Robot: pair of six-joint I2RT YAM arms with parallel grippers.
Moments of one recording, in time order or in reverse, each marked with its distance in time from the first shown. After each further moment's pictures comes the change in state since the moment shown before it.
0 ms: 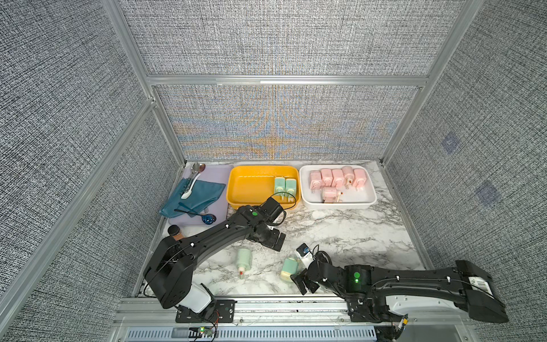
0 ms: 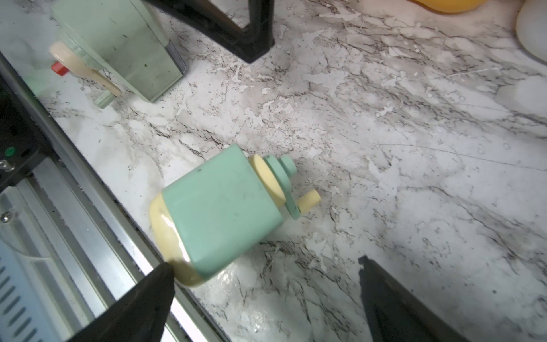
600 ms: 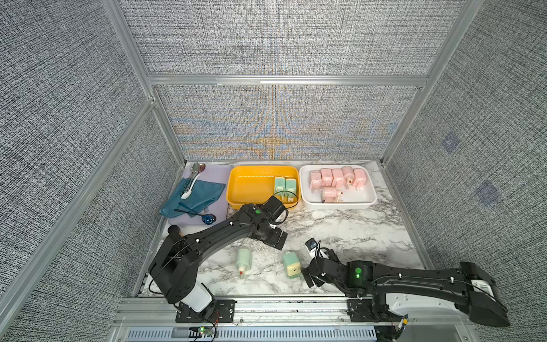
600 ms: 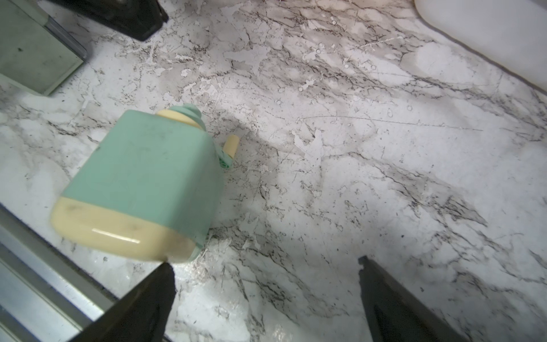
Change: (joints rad) left arm 0.000 0.055 0.029 0.011 0.009 0.018; right arm -0.049 -0.017 0.020 -0.158 0.095 0.059
